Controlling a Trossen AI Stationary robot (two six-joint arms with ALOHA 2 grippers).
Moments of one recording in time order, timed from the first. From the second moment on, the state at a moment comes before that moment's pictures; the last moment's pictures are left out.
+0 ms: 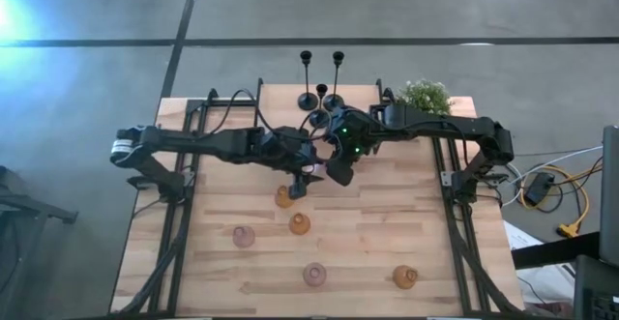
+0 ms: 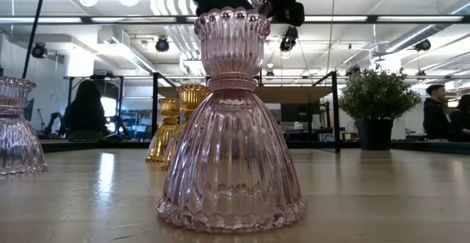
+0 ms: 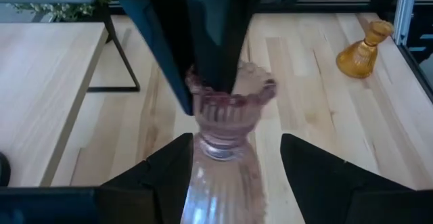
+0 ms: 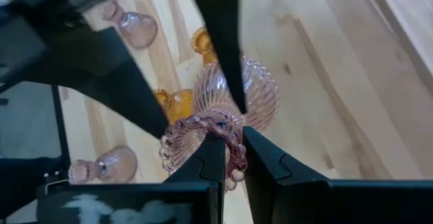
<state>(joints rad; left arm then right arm) 0.03 1.52 1.33 -0.39 0.04 0.03 -0.11 1.68 1.70 -0.98 -0.18 0.39</state>
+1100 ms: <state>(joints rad) 0.05 1.56 1.32 -0.31 0.09 0.00 -0.11 1.68 1.69 -0.93 -0.25 0.36</state>
